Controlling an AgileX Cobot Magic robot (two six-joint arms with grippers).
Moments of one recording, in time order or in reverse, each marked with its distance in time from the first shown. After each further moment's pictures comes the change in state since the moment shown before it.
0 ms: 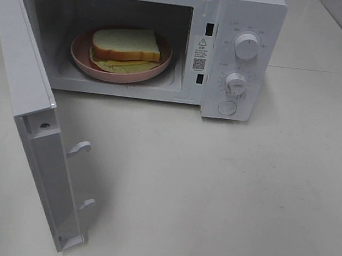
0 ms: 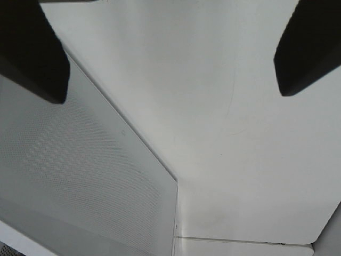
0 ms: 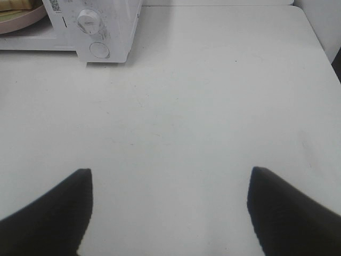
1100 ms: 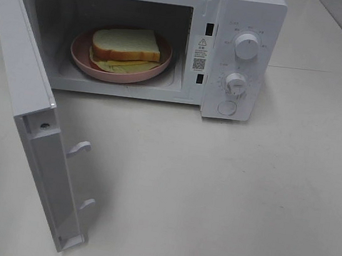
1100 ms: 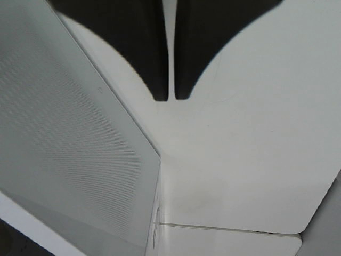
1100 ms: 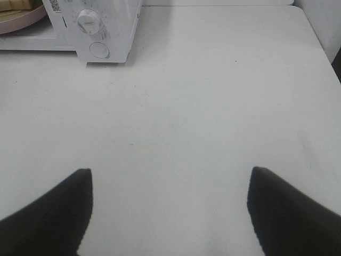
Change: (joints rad) left arm 0.000 0.407 0.014 0.032 -0.382 -0.004; right arm 0.000 0.000 0.000 0.000 0.000 0.000
